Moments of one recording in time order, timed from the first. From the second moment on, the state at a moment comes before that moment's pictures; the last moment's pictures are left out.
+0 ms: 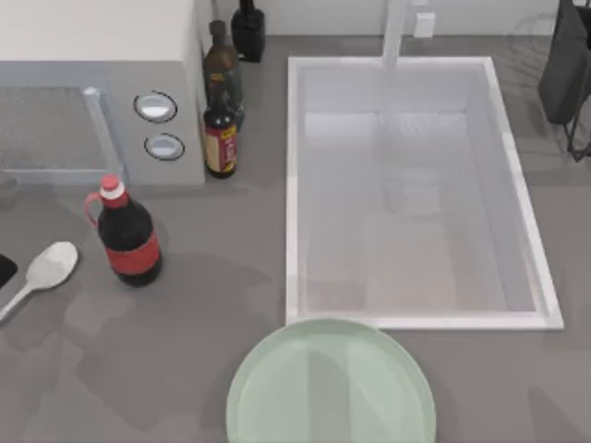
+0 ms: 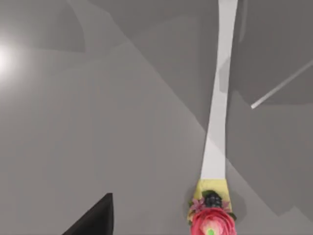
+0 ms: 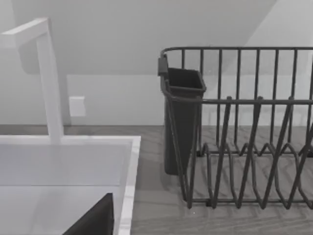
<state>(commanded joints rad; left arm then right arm) 0.14 1.65 1.12 -1.04 0.00 0.72 0.00 0.00 0.00 0.00 0.00 0.00</state>
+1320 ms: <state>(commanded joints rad) 0.15 1.84 0.90 -0.64 0.00 0.73 0.00 0.00 0.00 0.00 0.00 0.00</state>
